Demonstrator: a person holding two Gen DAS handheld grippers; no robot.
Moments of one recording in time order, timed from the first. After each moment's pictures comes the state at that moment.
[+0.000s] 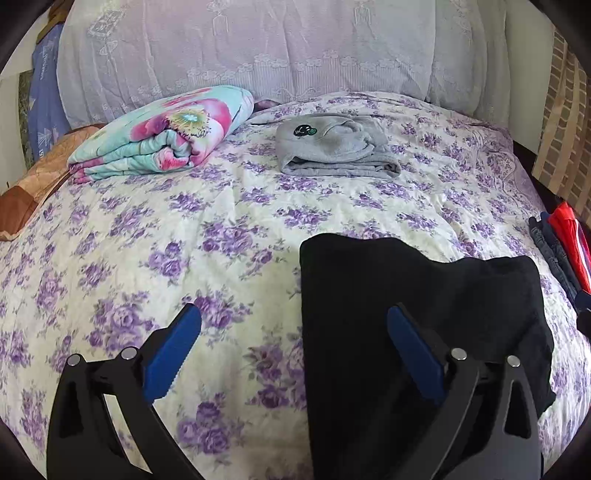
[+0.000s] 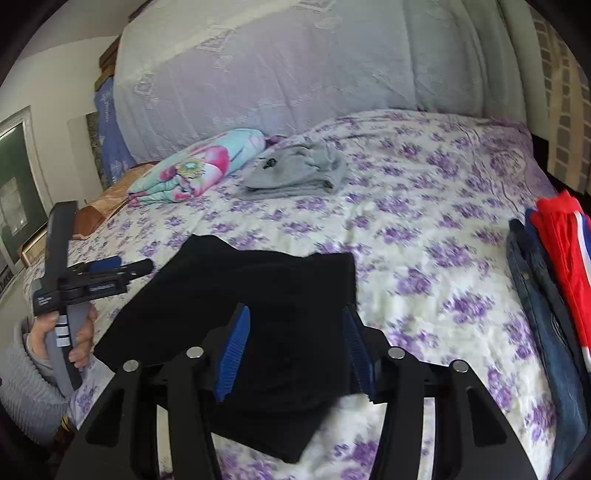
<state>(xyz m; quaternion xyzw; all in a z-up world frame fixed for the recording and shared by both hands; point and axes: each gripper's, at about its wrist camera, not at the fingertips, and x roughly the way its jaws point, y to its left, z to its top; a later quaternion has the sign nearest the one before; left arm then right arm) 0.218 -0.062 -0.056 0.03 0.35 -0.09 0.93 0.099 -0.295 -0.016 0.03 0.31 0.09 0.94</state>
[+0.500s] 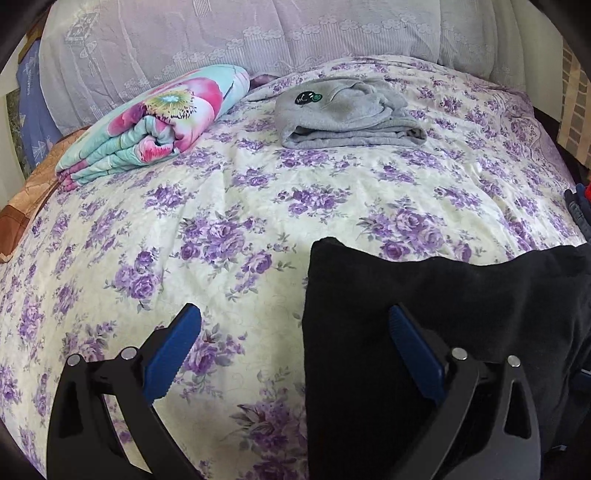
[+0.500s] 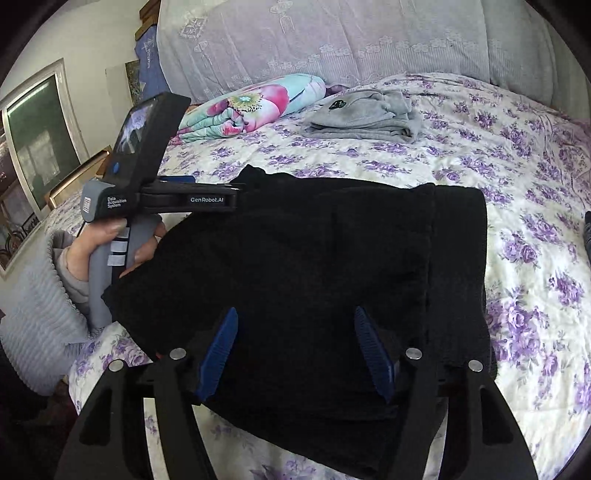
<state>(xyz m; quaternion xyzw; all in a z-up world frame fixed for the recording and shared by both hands) 0.273 -0.074 -0.097 0.07 0.39 -0.06 0.92 0.111 -0.251 -0.077 0.01 0.38 0.17 0.91</state>
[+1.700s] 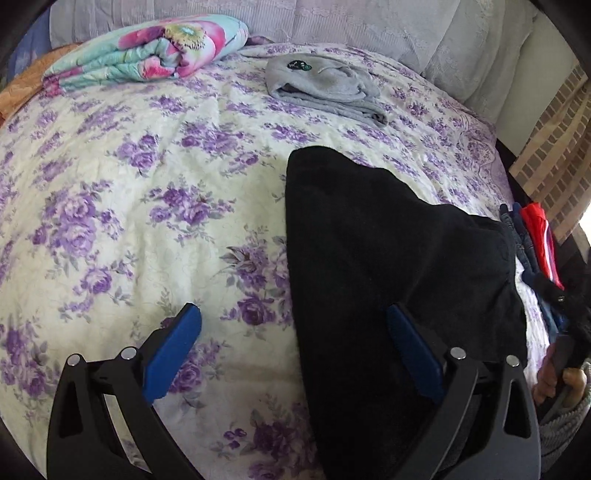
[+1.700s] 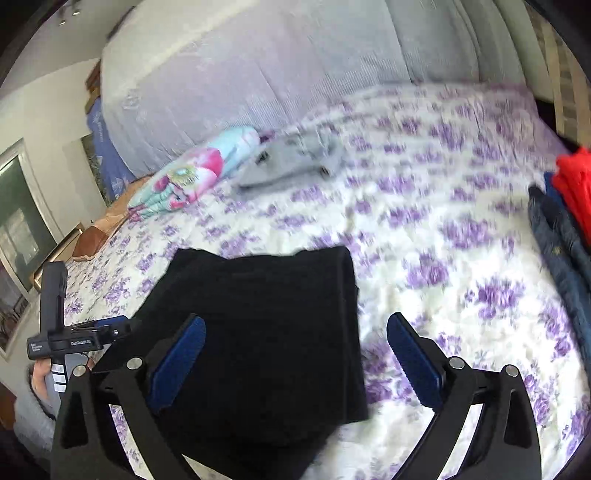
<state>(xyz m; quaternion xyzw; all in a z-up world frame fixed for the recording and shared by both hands) 0.203 -0.028 -0.109 -0.09 0.46 -0.17 0.87 0.142 -0.361 -0.071 0.16 0.41 0.09 0.89</state>
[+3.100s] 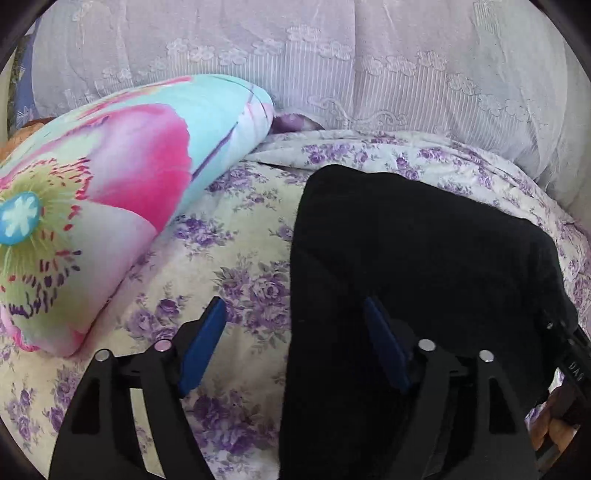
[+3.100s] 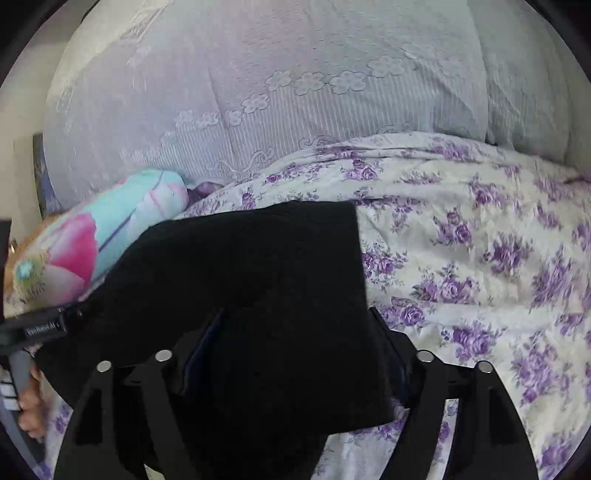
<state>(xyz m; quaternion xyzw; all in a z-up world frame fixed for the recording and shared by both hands) 0.595 -0.077 -0.068 -0.07 0.34 -0.04 0.94 0.536 -0.334 -0.039 0.05 0.23 0.01 0.97</state>
